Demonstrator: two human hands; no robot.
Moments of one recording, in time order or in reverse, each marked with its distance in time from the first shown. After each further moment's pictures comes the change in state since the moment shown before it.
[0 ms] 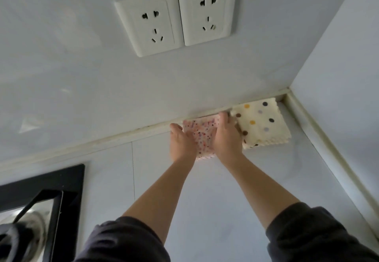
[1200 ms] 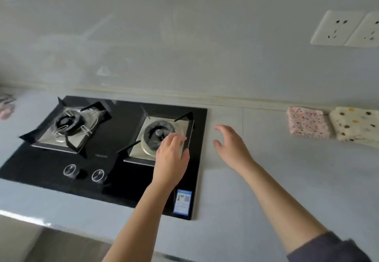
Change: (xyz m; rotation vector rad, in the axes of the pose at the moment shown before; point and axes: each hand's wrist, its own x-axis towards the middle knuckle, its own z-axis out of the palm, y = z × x) left_hand -0.202 -0.276 -0.335 0.137 0.237 0.265; right_hand -0.293 -0.252 -0.034 0.300 -0.494 -0.530
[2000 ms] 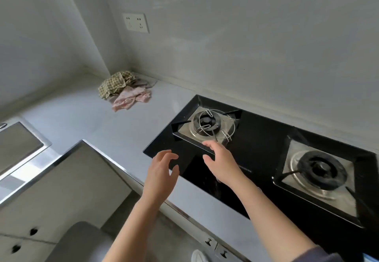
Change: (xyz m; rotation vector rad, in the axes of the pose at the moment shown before) left_hand -0.084 -0.384 -0.285 0.069 0.215 -0.349; right_hand 0.049 -0.369 0.335 0.192 -0.371 -0.256
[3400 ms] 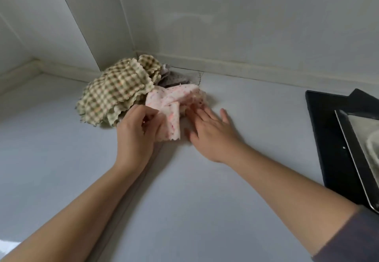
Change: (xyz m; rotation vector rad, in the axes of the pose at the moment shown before) left_hand 0.452 -0.400 -0.032 -0.283 0.366 0.475; right_hand 0.486 -0.047 0.313 -0.777 0.081 -0.007
